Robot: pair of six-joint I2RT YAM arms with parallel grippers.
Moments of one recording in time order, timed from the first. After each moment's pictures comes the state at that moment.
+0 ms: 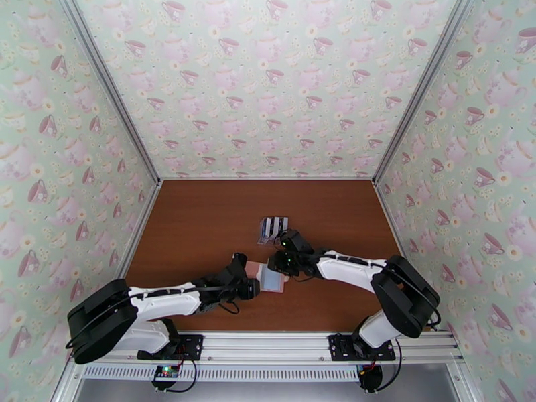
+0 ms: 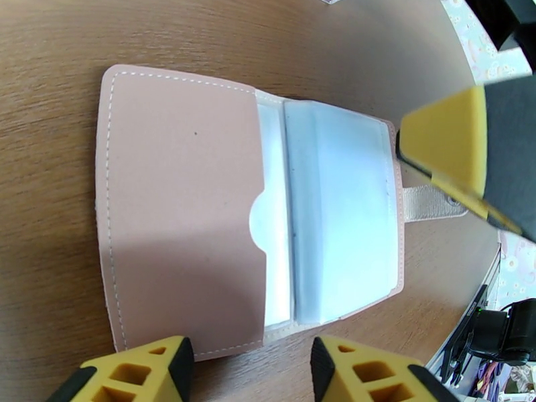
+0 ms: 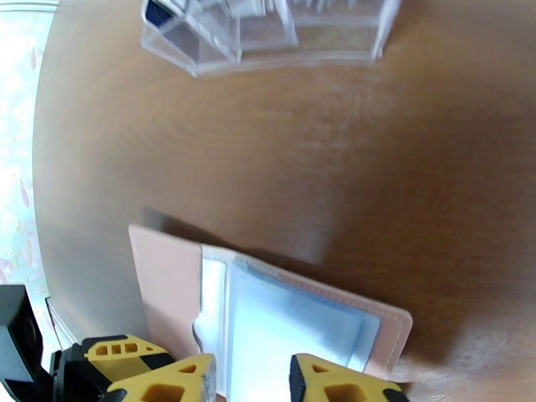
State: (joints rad) left arm -0.93 1.34 0.43 0.06 -0.01 -0.83; right arm 0.74 1.57 0.80 -0.18 -0.21 0.83
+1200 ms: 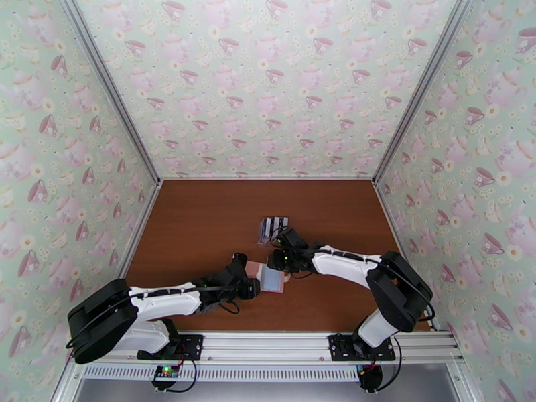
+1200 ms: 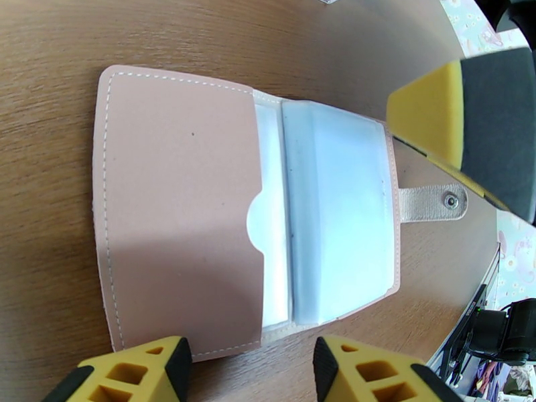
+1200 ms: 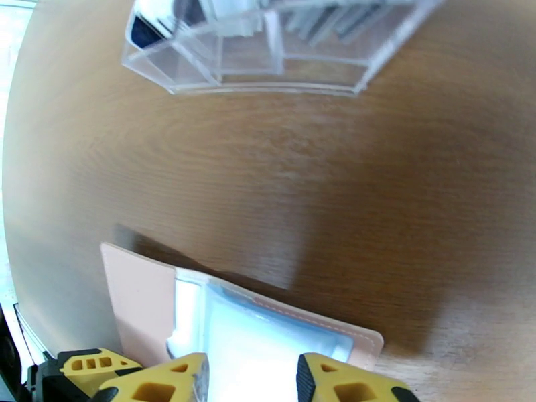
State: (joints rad) left arm -0.93 1.34 0.43 0.06 0.00 -0.83; right arm 0.75 1.62 0.88 -0.28 -0.13 0.77
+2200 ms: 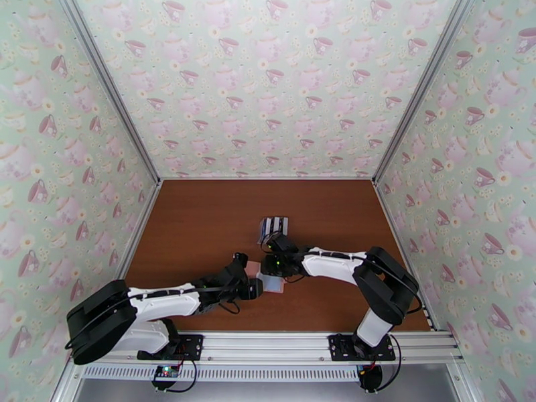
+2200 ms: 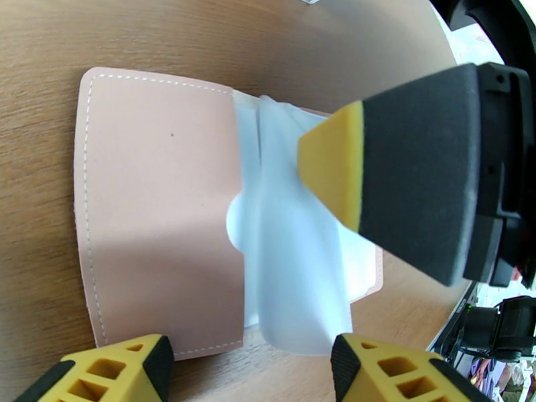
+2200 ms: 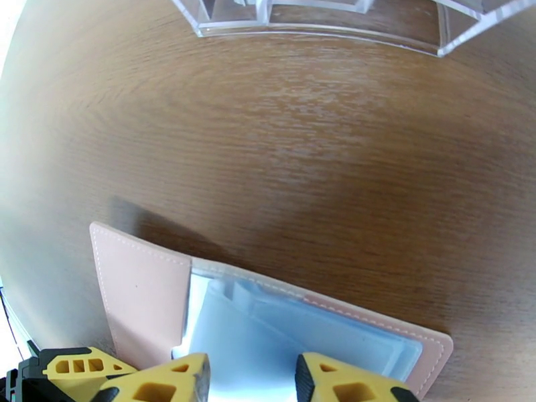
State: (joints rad) left arm -0.93 1.33 0.41 0.11 0.02 -0.83; right arm 0.84 1.70 0.91 -0.26 -0.12 0.79
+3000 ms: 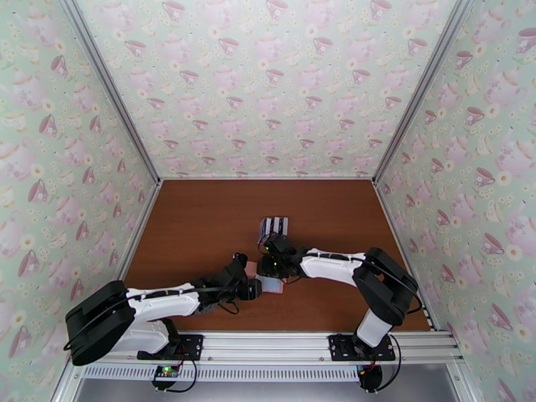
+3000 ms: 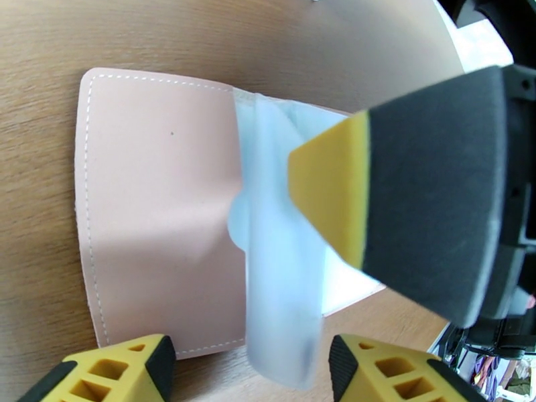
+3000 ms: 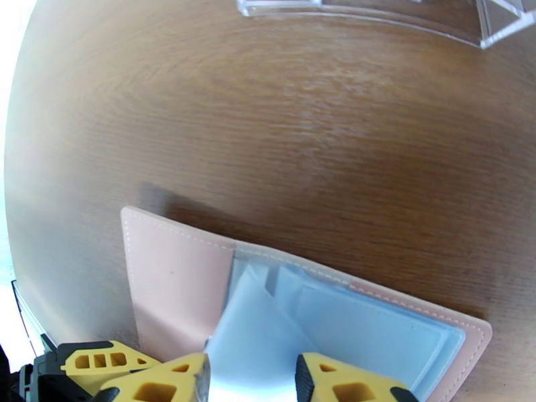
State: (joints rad) left arm -0.93 1.32 0.43 0.04 0.01 -0.82; right arm 0.86 1.70 0.93 -0.24 -0.14 0.83
